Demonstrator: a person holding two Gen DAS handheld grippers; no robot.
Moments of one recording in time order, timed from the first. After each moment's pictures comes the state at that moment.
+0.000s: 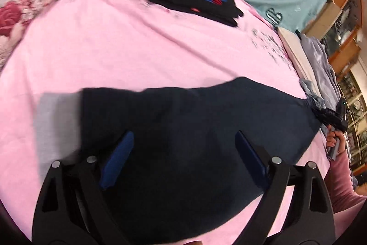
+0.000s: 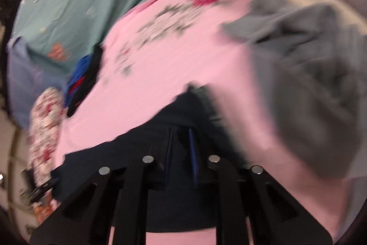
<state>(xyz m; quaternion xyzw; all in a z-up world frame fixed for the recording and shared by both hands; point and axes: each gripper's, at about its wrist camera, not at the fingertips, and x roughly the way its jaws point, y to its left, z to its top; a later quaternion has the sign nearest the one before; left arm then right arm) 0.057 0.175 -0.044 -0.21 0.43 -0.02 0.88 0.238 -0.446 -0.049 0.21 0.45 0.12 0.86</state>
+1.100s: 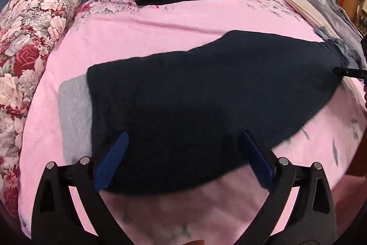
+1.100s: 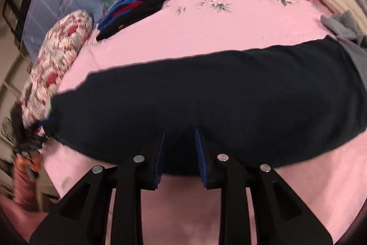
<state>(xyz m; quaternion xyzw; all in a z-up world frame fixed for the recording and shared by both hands) 0.009 0.122 -0.052 -0.01 0.45 0.03 0.89 0.136 -0.282 -0.045 0.05 0.47 0.28 0.83</state>
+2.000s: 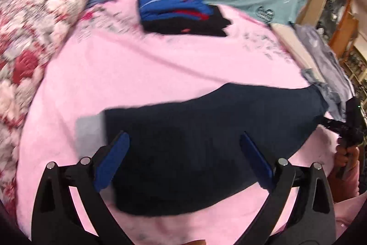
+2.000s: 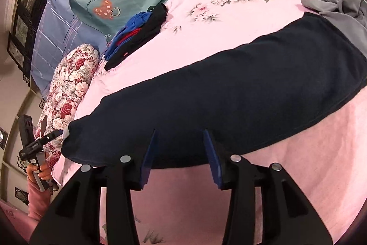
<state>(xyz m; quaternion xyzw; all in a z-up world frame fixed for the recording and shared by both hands) 0.033 0.156 -0.004 -0.10 0.39 -0.01 0.91 0.118 -0.303 -0.052 0.17 0.43 0.27 0.84</state>
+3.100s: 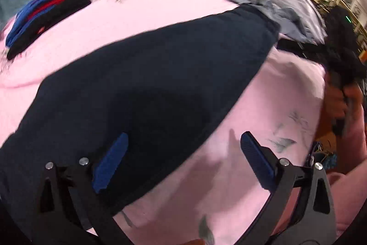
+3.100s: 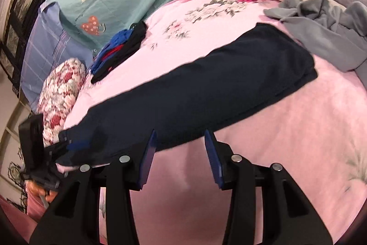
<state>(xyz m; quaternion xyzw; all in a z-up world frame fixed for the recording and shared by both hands) 0.094 -0.066 -0.043 0.04 0.48 -0.21 0.85 0.106 -0.358 -0.037 0.19 0.39 0.22 0.87</state>
